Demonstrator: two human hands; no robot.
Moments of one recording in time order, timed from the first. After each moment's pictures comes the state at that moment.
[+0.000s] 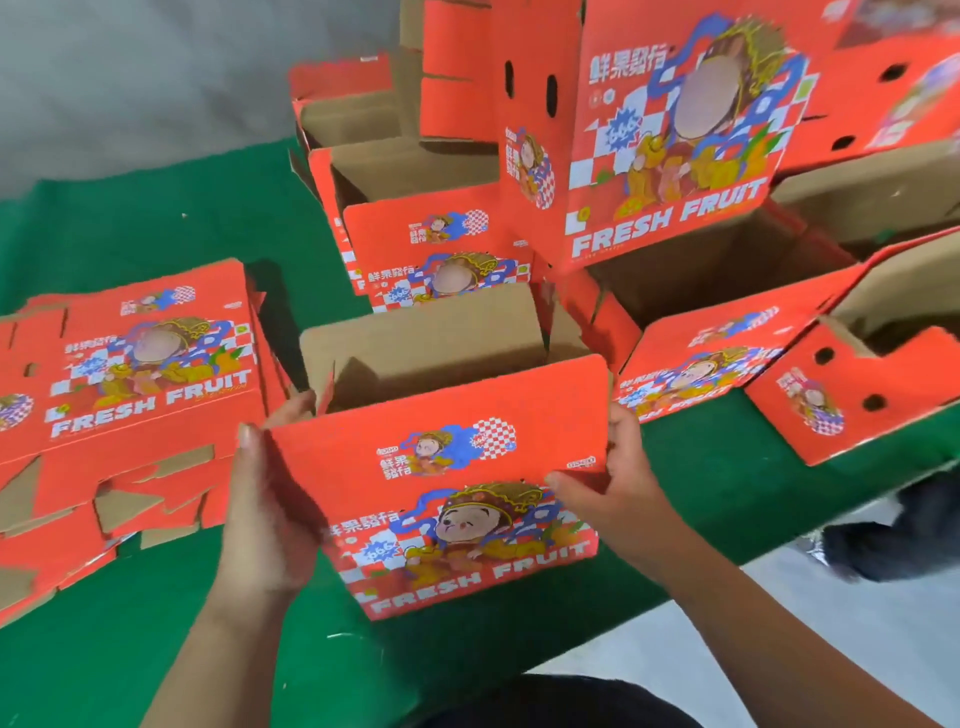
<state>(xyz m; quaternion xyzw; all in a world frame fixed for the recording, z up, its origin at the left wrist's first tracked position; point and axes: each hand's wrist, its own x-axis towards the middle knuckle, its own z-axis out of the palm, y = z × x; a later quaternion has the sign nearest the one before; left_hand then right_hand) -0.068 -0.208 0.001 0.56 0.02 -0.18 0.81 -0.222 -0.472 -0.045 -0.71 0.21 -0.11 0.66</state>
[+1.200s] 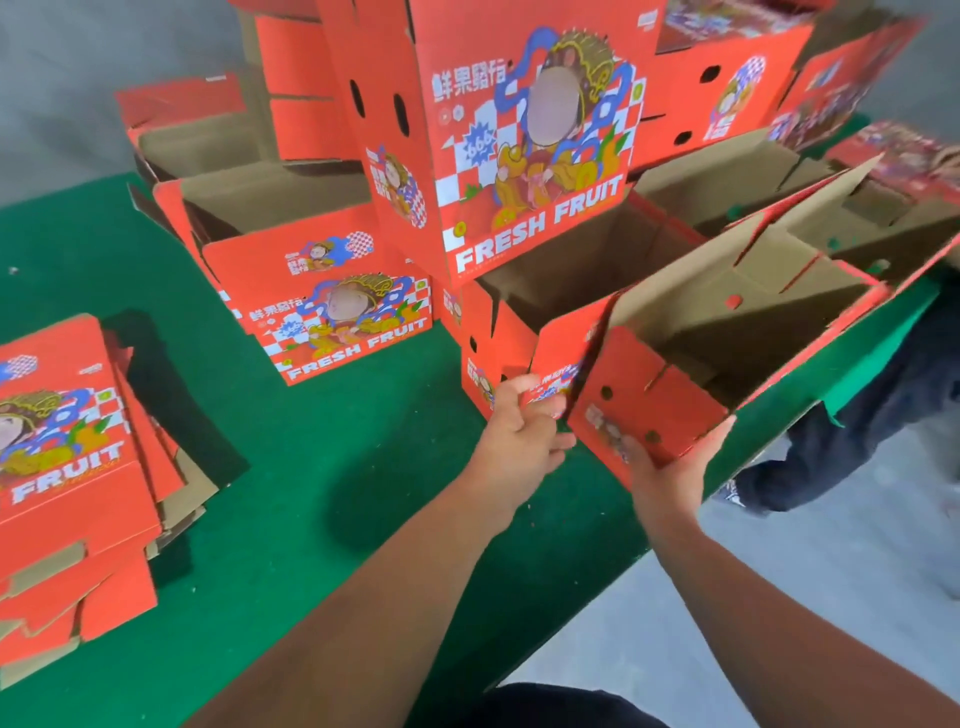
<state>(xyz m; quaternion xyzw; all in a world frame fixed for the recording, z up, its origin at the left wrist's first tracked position) -0.141 -0.443 -0.005 0.63 -0.14 -0.48 0.60 -0.283 -0.573 -0.123 -0.60 0.55 -0.34 0.47</state>
